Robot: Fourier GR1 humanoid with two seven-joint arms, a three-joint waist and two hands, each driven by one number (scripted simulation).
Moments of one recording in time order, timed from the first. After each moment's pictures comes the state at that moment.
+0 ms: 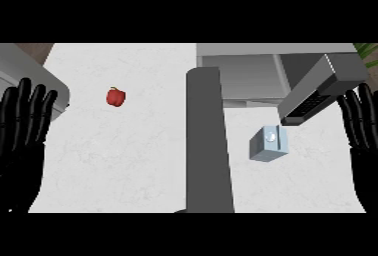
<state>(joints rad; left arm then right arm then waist) 0.00 0.12 0.00 -2.10 0.00 -0.01 -0.03 0.03 -0.12 -0.02 -2.10 0.00 0.01 0.00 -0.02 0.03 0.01</state>
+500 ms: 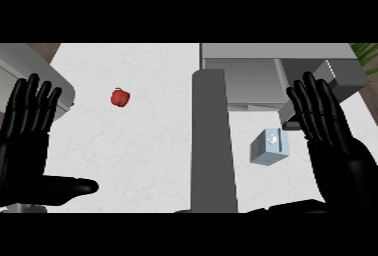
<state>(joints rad) -0.04 0.13 0.10 -1.94 0.14 -0.06 -0.03 -0.10 -0.05 0.18 -2.13 0.06 0.00 0.14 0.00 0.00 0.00</state>
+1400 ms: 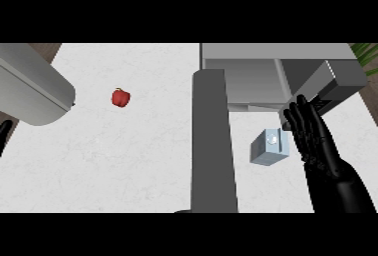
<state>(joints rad) 0.18 0.17 0.27 -2.10 0.35 -0.23 0.02 0.04 -0.02 0.28 -2.20 0.21 -0.07 0.21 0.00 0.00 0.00</state>
